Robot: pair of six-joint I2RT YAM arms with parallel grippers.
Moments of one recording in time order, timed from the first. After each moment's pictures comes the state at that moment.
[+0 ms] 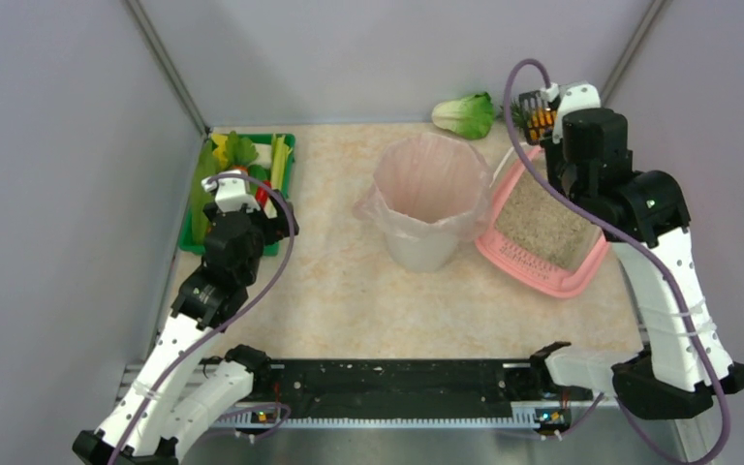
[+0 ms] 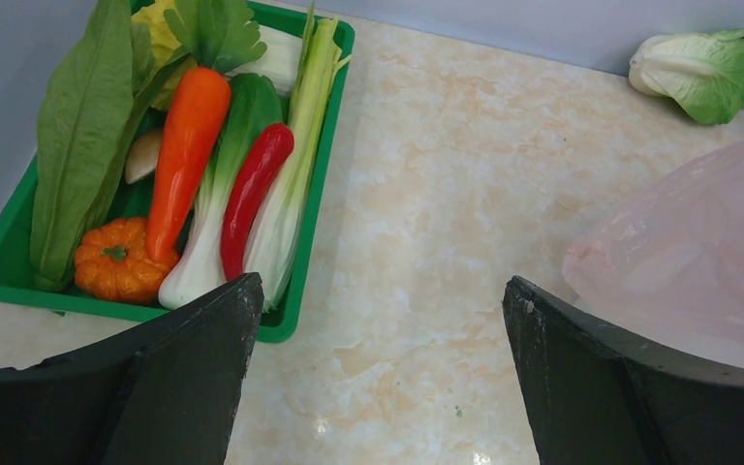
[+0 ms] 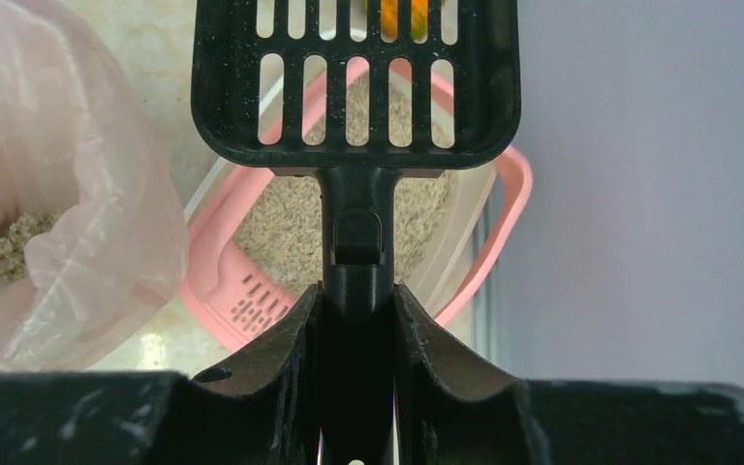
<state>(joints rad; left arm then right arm) -0.41 0.72 0.83 -0.35 -0.43 -0.32 0.47 1.20 1.79 -1.14 0.56 -0.08</state>
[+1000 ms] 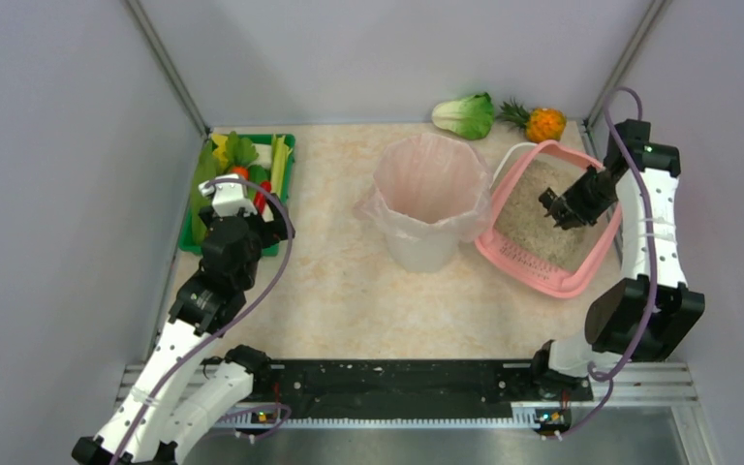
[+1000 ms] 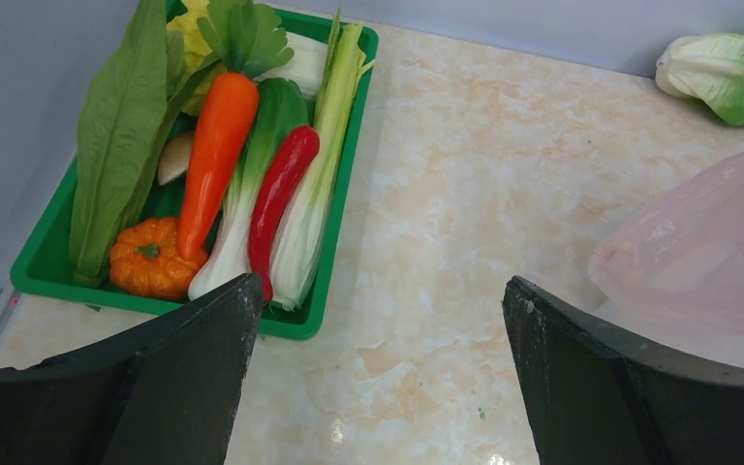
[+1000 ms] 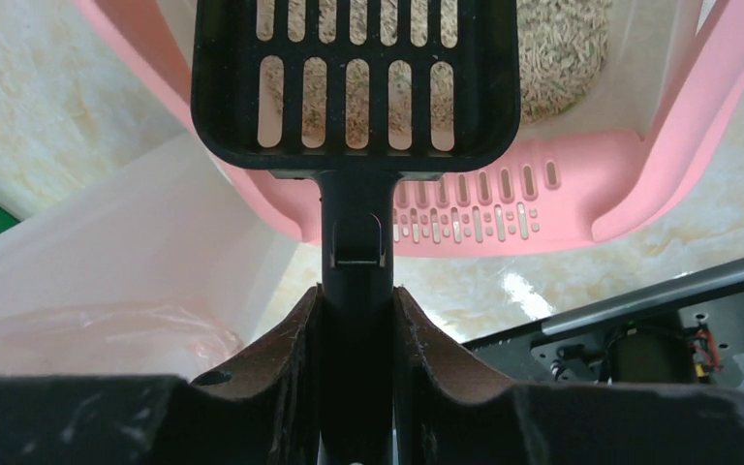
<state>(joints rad) -0.41 0.68 0.82 -0.37 -0.46 -0.29 -0.24 1.47 1.57 -1.33 -0.18 0.60</state>
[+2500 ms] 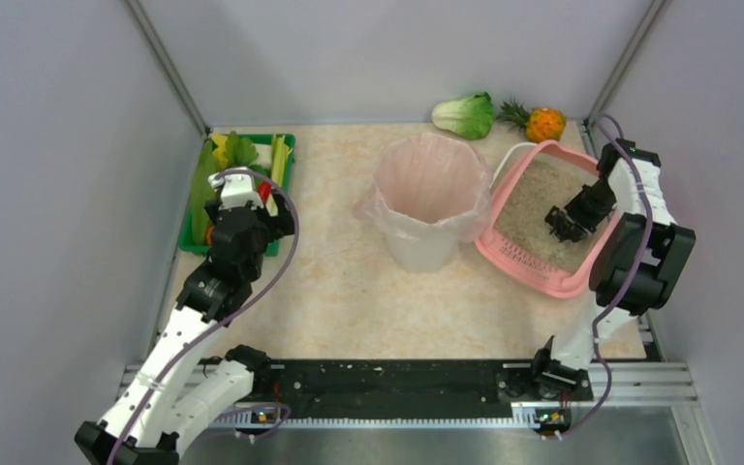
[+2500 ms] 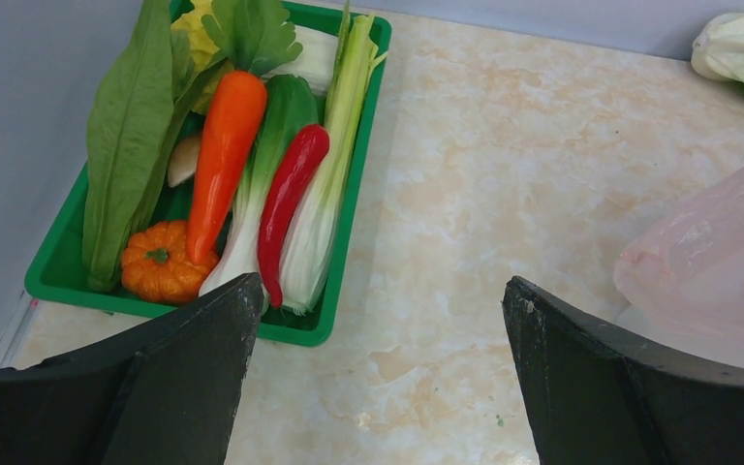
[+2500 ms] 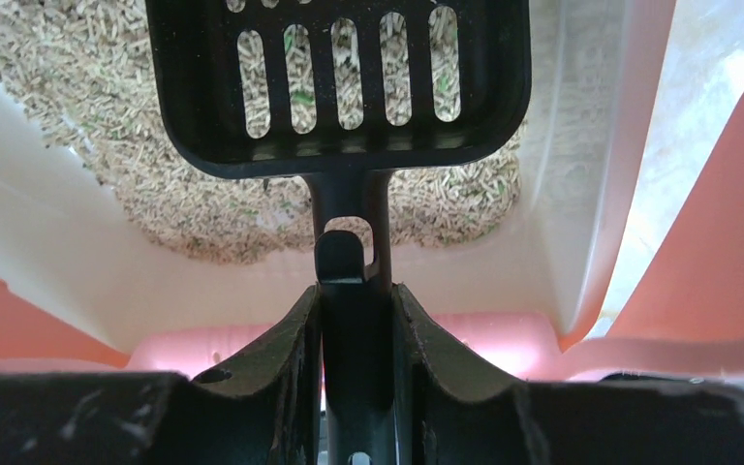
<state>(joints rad) -0.41 0.76 0.83 -0.35 -0.49 -0.25 -0.34 1.78 1.47 -1.18 -0.12 0.51</state>
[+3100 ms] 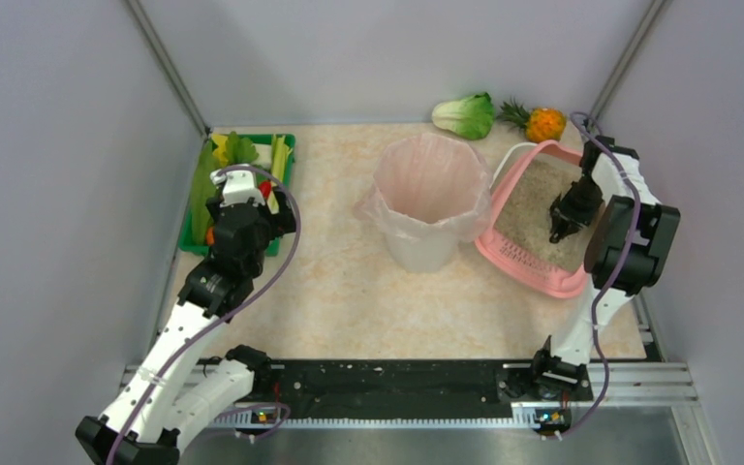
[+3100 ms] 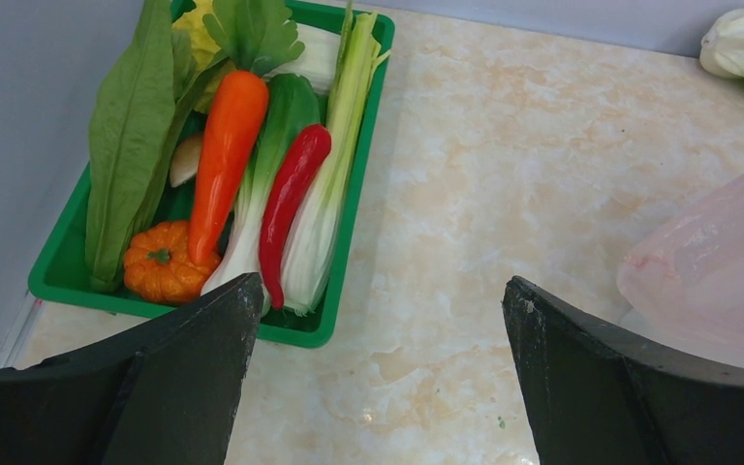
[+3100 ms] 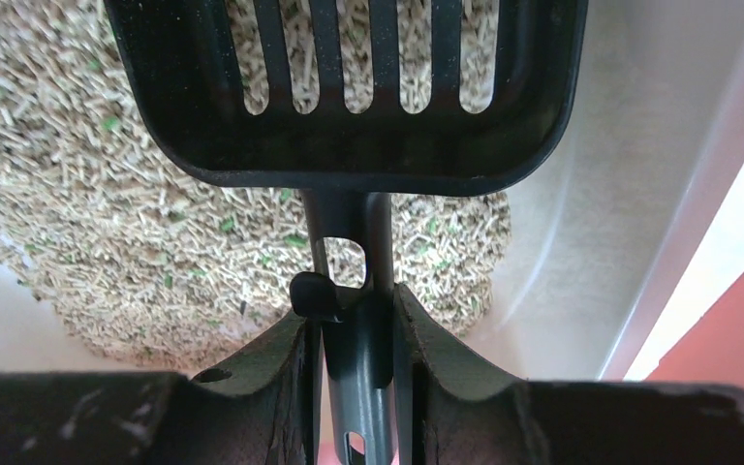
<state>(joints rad) -0.41 0.79 0.85 -0.35 -0.49 -0.25 -0.28 1.94 1.54 -1.08 0.05 0.43</state>
